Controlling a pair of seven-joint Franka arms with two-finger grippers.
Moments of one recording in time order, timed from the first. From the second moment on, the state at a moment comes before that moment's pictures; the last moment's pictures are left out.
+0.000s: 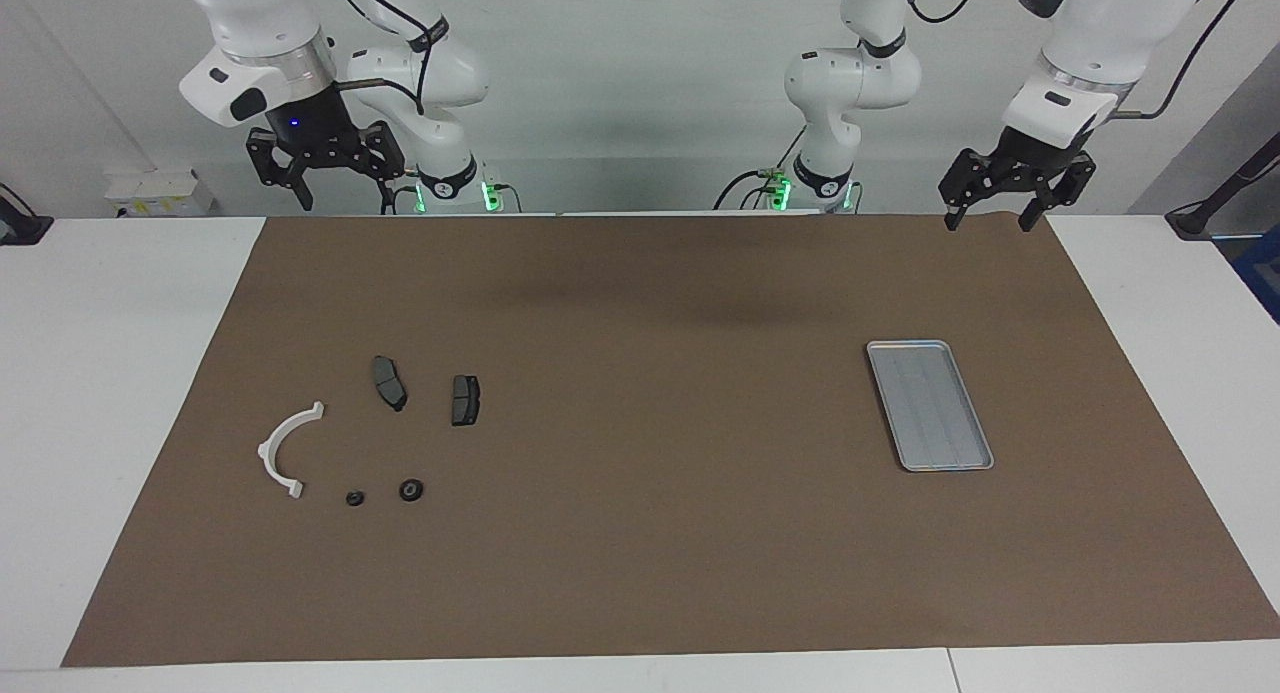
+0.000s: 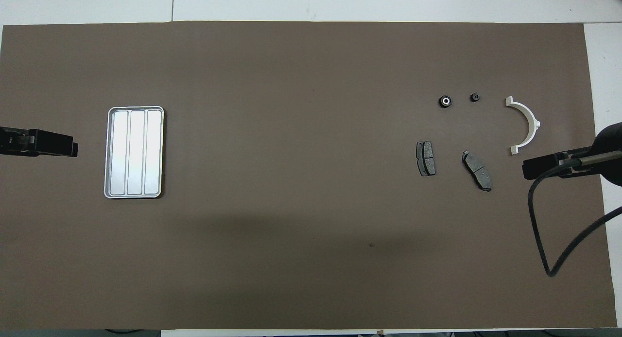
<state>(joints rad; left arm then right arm) -0.07 -0.11 -0.01 -1.66 0.00 1.59 0.02 0.03 -0.16 0.05 -1.69 -0.02 1.51 -0.01</state>
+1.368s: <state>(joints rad) -0.07 -0.11 -0.01 -1.66 0.00 1.59 0.02 0.02 -0.17 0.05 -1.71 -0.02 1.54 -0.01</state>
